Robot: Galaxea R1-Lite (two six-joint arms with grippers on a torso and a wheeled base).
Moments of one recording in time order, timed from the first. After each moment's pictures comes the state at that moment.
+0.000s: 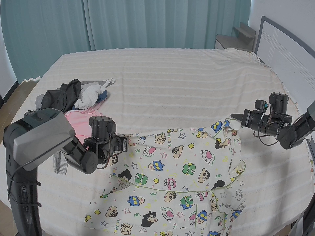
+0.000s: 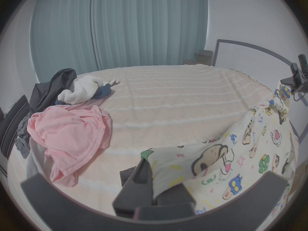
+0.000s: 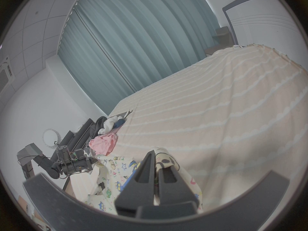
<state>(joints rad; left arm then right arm) -0.34 2.29 -1.03 -0.84 0.18 -0.05 0.08 2.01 -0.92 -0.79 0.43 0.35</state>
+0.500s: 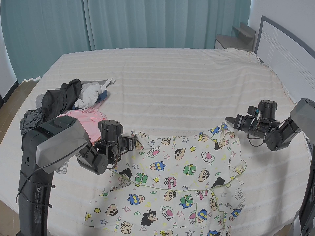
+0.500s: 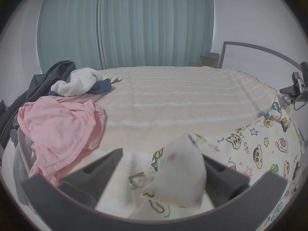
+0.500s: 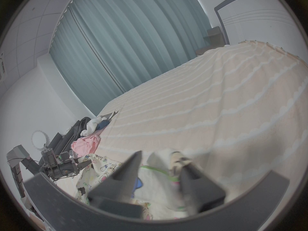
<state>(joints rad) -0.35 2.46 -1.18 -0.88 0.22 -0.08 0.06 2.23 -1.05 -0.88 0.35 0.34</state>
